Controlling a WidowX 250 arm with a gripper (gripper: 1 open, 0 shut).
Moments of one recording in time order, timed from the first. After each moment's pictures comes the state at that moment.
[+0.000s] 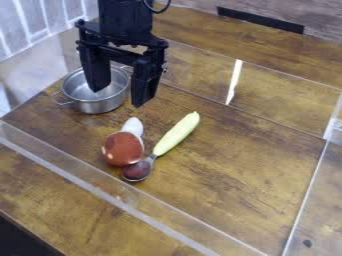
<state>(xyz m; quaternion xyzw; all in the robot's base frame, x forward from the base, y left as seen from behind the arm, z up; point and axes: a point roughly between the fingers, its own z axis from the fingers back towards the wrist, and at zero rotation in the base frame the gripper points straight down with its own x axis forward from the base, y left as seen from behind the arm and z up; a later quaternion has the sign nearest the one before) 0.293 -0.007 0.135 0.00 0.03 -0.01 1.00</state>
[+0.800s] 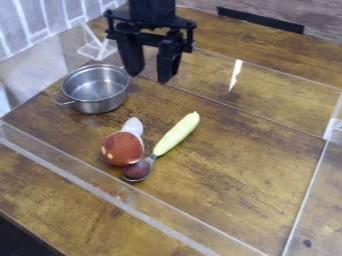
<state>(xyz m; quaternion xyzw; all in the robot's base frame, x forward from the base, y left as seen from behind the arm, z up) 0.344 -0.013 0.137 -0.02 -0.03 0.02 1.00</state>
